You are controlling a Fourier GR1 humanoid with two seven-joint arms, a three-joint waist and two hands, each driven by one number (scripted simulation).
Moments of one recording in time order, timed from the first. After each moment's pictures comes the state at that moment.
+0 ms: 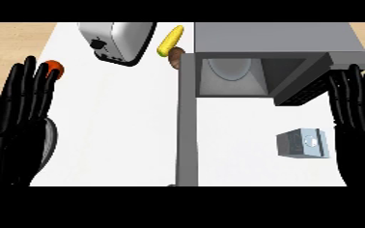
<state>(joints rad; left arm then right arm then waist) 0.00 0.10 0.00 -2.10 -0.01 -0.01 0.02 0.05 -0.11 0.02 -2.10 -0.03 -0.03 -0.07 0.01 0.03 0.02</state>
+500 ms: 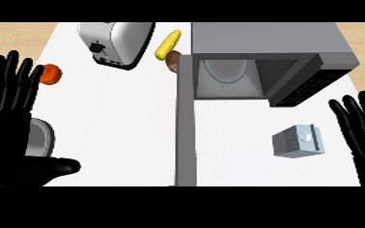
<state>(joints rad) -0.03 0.14 0.14 -2.01 0.16 -0.07 0.04 0.18 -0.20 0.02 -2.28 -0.20 0.16 -0.01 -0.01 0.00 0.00</state>
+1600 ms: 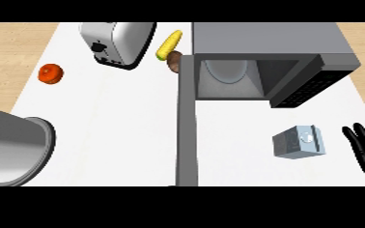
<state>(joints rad) 0.22 0.19 0.39 -2.18 0.45 -0.28 0.10 0.39 -0.15 -0.11 -2.25 -0.16 0.31 -0.09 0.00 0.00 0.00</state>
